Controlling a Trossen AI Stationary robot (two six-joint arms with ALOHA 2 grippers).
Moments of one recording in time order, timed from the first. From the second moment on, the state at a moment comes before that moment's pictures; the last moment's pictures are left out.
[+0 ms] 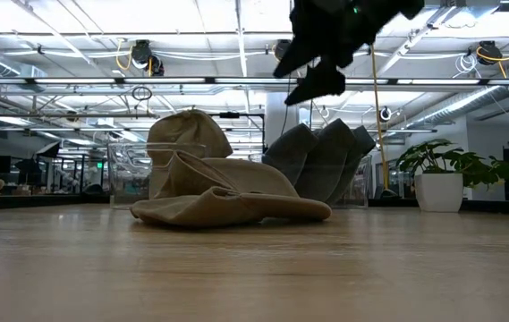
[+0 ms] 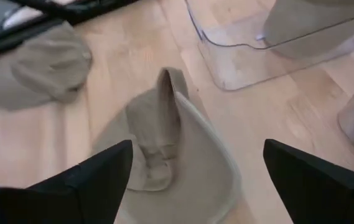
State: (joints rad) left arm 0.30 1.31 2.07 -1.10 0.10 0.00; right arm -0.03 1.45 1.03 -0.24 0.06 0.33
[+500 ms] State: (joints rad) left arm 0.30 1.31 2.07 -1.10 0.11 -0.01; right arm -0.13 1.50 0.88 -0.05 0.02 0.24
